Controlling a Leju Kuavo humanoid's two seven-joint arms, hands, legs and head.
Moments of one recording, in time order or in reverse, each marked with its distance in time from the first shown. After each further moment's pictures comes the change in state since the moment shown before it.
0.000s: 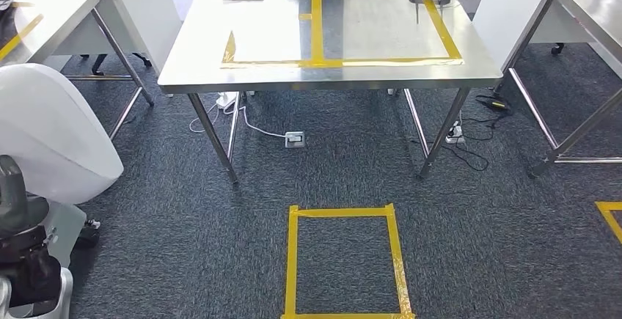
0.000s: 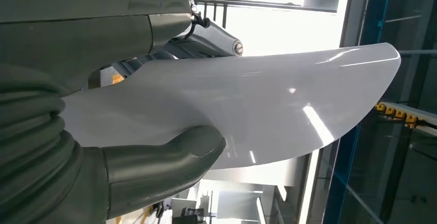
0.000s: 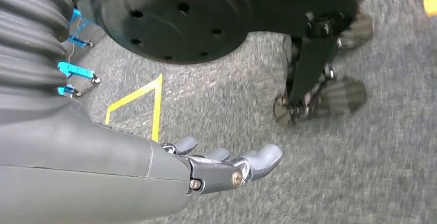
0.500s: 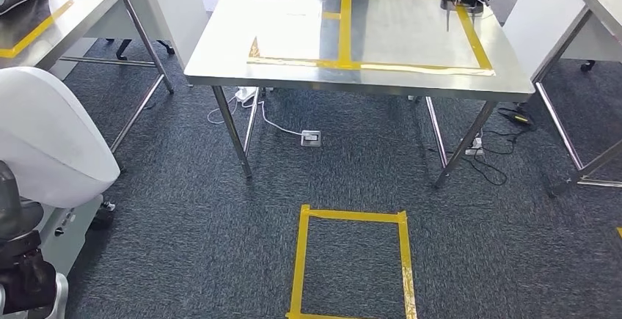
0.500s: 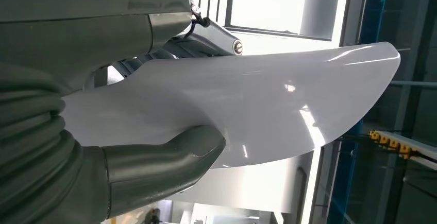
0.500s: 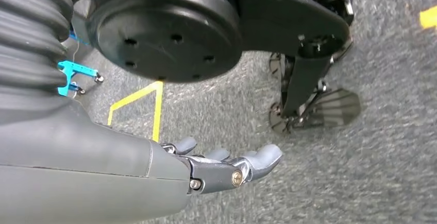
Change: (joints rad) left arm 0.019 0.001 0.000 -0.022 0.004 0.005 0.000; right arm -0.004 0.004 -0.037 0.000 -0.019 -0.002 0.002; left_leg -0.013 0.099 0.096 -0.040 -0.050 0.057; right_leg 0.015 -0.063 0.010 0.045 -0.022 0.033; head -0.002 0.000
